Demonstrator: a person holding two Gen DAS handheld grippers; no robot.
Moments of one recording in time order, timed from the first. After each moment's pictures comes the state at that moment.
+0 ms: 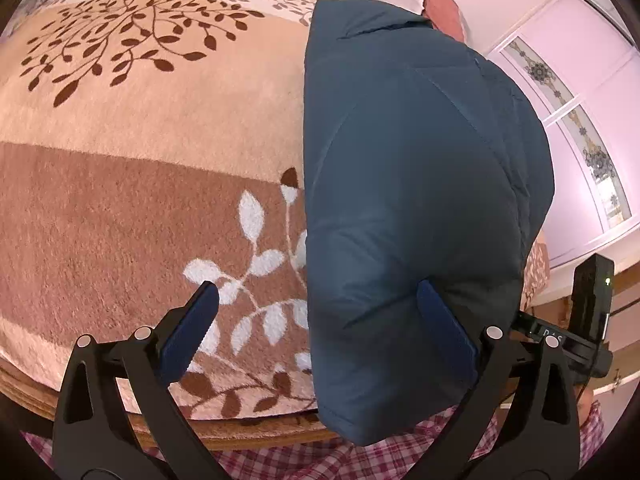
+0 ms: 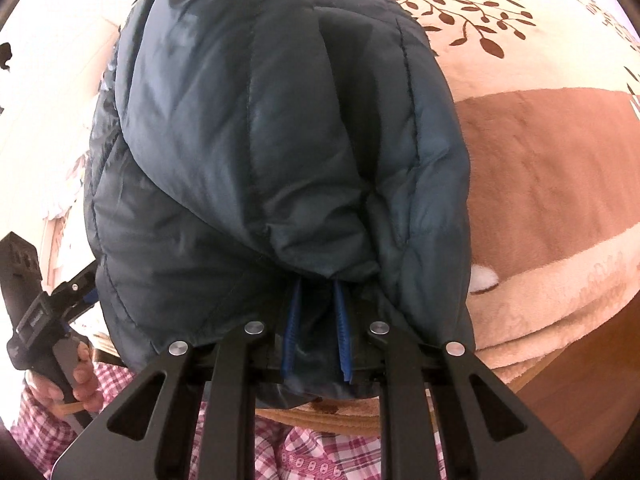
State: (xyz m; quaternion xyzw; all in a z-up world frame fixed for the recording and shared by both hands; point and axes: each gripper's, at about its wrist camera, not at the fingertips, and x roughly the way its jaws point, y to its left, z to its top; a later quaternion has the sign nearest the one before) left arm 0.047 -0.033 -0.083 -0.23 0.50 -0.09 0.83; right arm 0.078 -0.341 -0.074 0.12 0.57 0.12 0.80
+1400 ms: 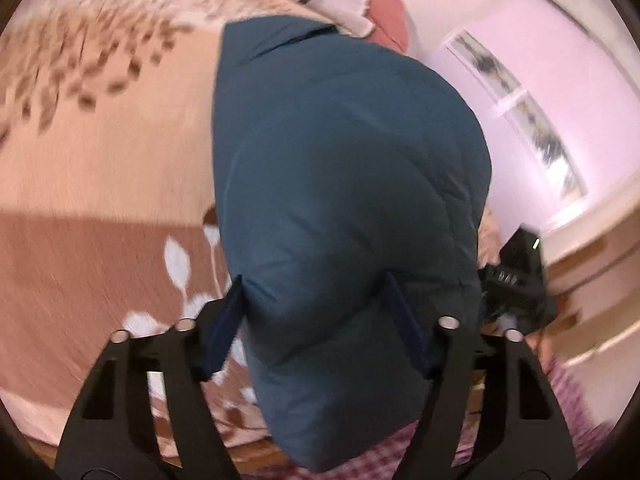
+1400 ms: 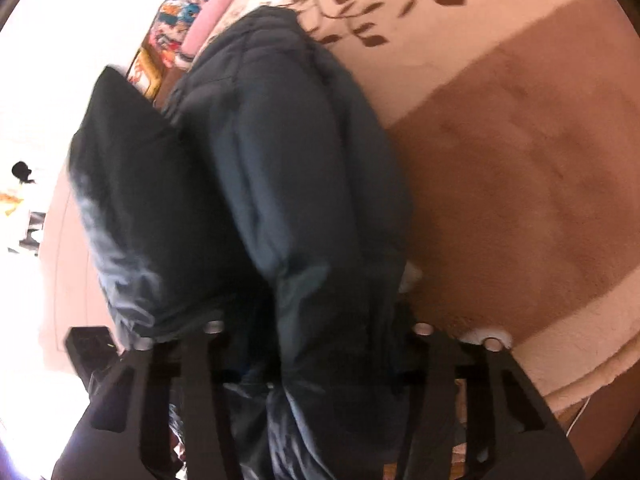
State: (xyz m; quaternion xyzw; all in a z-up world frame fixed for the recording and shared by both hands) left arm 0.086 -0.051 -0.068 -0.22 0.47 -0.19 0.83; right arm 0.110 -0.398 -0.092 0.32 0.56 0.15 0.75
